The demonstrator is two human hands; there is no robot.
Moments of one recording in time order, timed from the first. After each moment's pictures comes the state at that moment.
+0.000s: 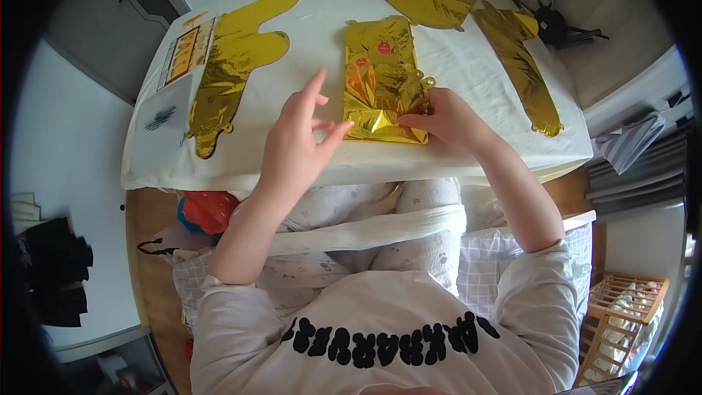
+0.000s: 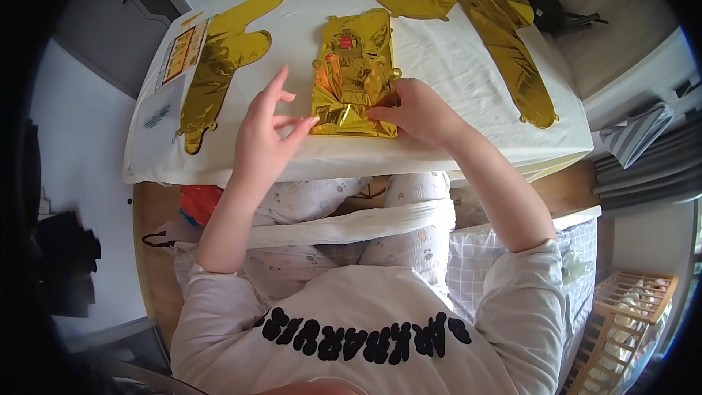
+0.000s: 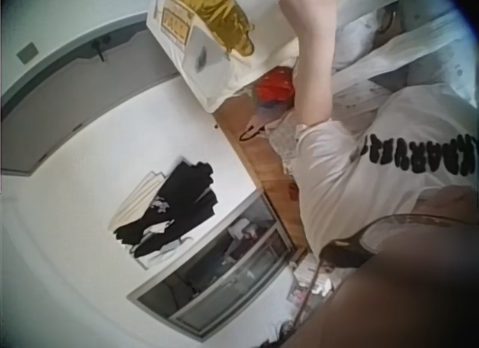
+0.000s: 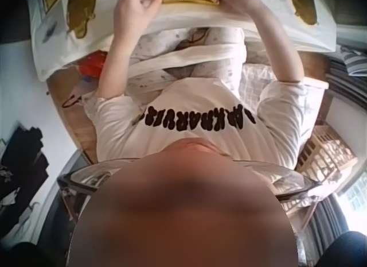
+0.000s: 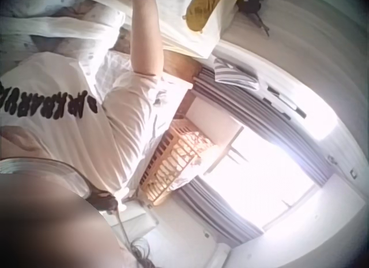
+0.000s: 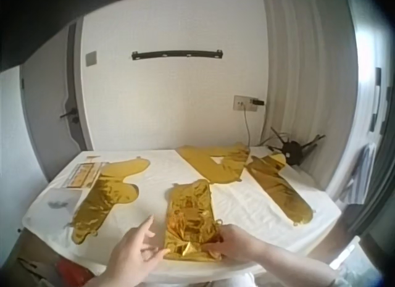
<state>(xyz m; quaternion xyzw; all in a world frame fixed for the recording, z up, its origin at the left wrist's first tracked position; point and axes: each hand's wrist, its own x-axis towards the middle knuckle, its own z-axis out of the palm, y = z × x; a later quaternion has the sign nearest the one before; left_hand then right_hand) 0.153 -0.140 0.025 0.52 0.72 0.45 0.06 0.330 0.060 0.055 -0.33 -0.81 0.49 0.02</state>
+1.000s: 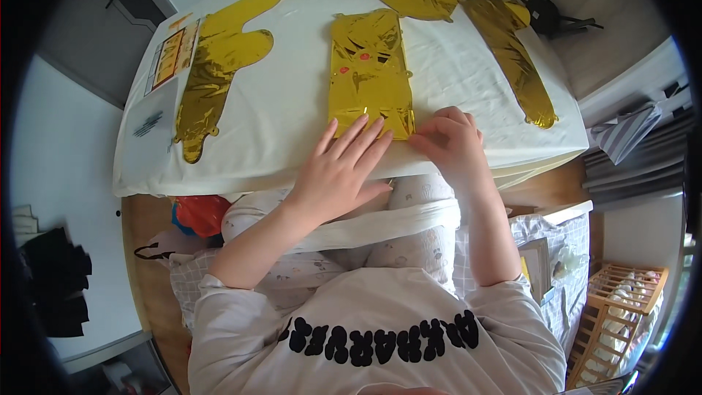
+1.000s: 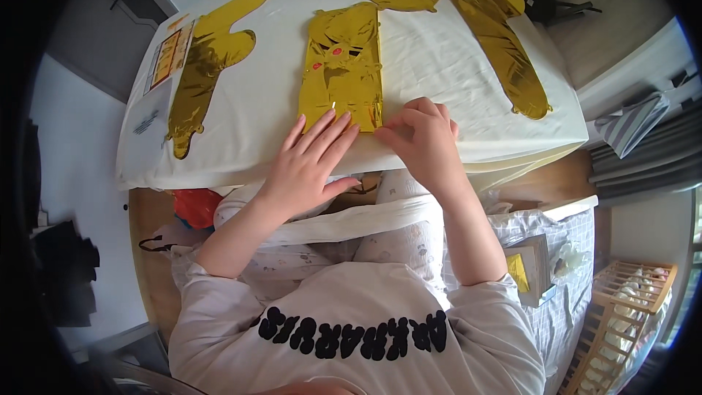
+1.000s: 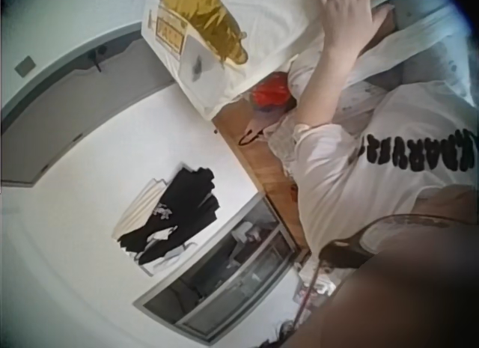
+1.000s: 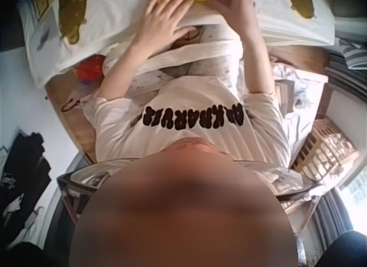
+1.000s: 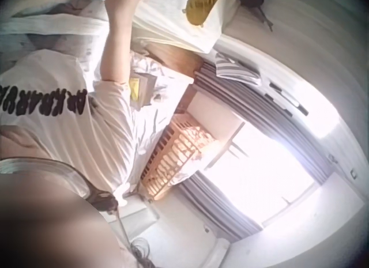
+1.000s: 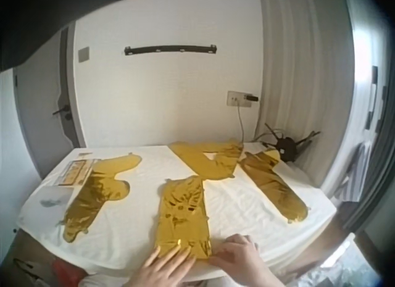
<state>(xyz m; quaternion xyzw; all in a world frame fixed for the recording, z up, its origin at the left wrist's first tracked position) 0.197 -0.135 -0.012 0.74 0.64 0.15 -0.12 0.383 0.013 0.022 -0.38 -0.86 0.27 0.22</state>
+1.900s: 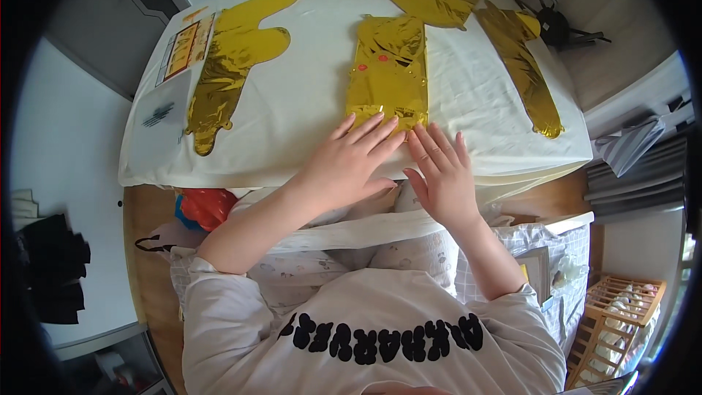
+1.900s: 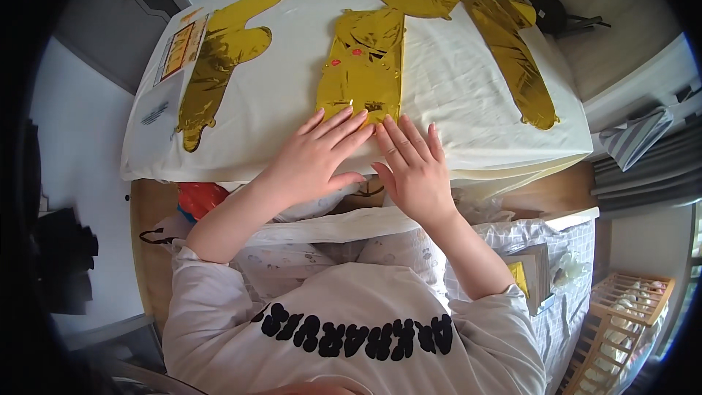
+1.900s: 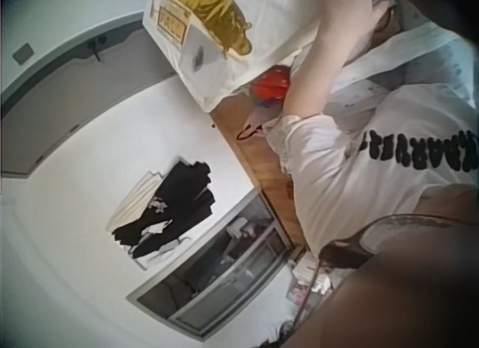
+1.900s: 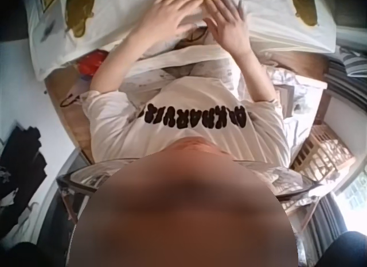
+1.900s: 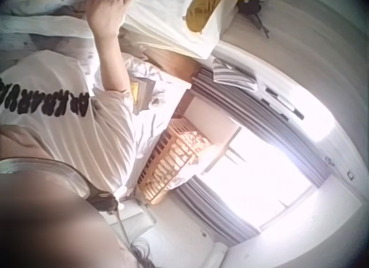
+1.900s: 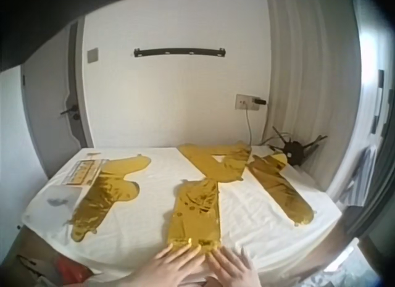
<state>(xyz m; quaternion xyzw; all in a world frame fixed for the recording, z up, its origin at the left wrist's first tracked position) 0.178 -0.128 -0.001 0.77 0.61 0.14 -0.06 0.388 -0.018 -0.016 -0.19 -0.95 0.01 0.24</state>
